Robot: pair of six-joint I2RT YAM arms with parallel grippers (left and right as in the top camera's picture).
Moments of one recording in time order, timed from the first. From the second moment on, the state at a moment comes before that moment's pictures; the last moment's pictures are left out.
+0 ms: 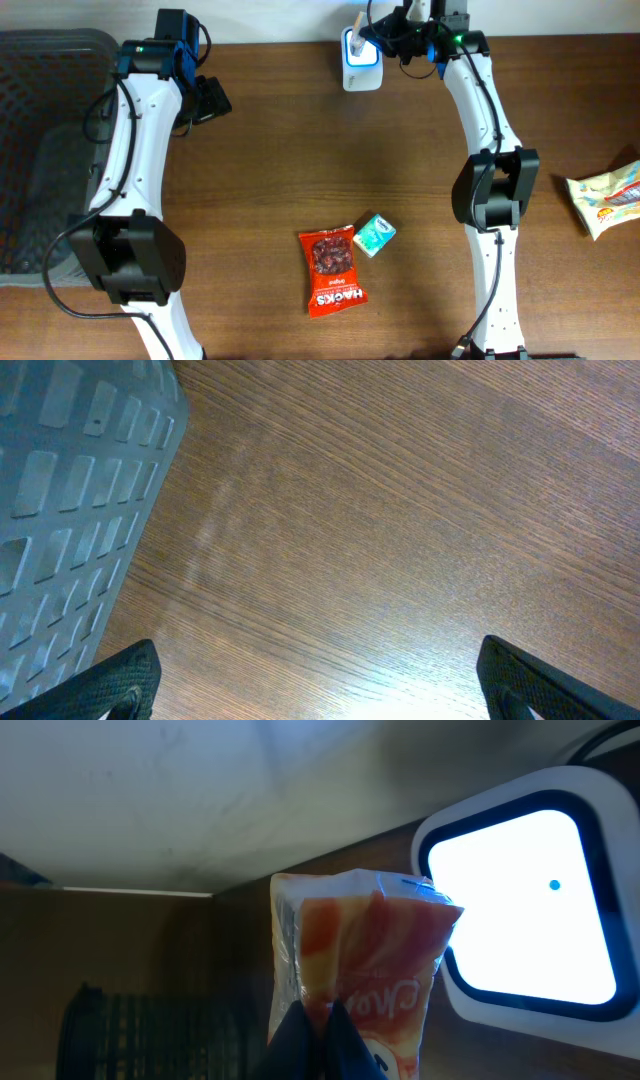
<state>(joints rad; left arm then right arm) -0.06 2.06 2.07 -1.31 -0.18 -0.50 0.07 2.66 2.59 -0.57 -0.79 0.77</state>
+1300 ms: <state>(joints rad) -0.16 2.06 2.07 -1.38 0.13 -0.25 -0.58 2.30 2.52 -1.69 -0.34 0.23</state>
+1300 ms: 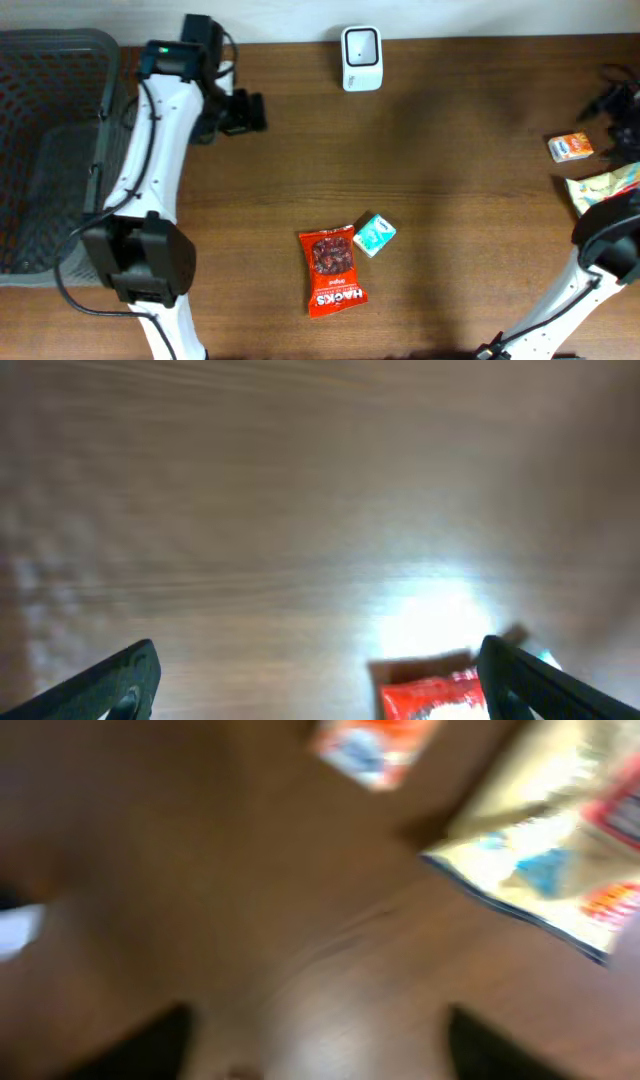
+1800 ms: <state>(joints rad) -0.20 2.06 2.06 -1.40 -0.04 -0.34 0.19 1.84 1.85 -1.51 -0.20 0.43</state>
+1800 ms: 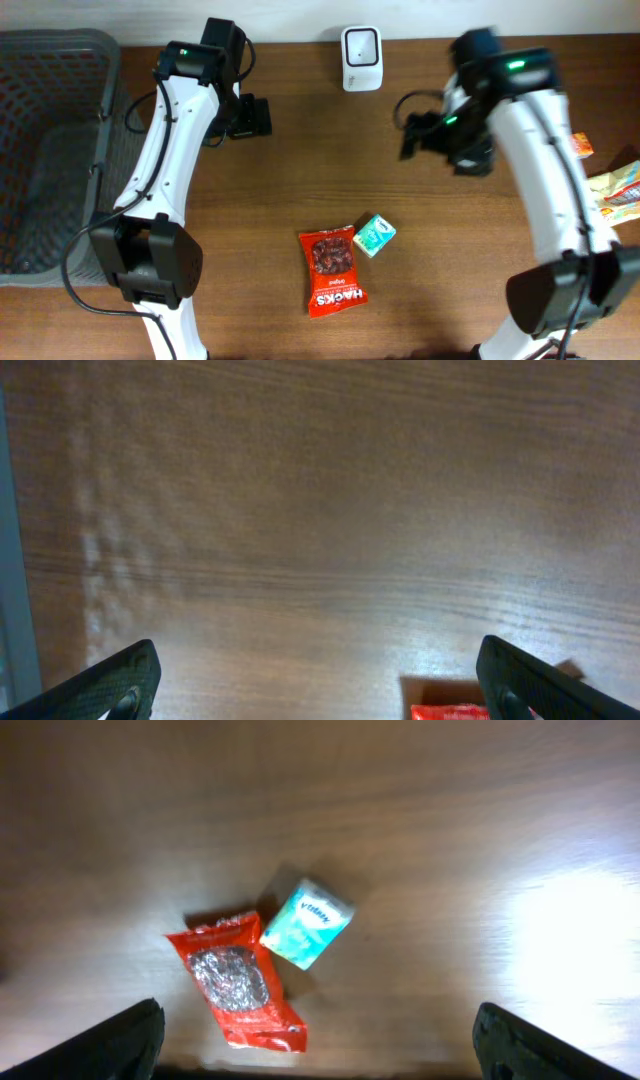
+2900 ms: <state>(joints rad) -0.20 2.06 2.06 -1.40 -0.04 -0.34 0.58 1.91 1.24 -0.89 -0.03 0.98</state>
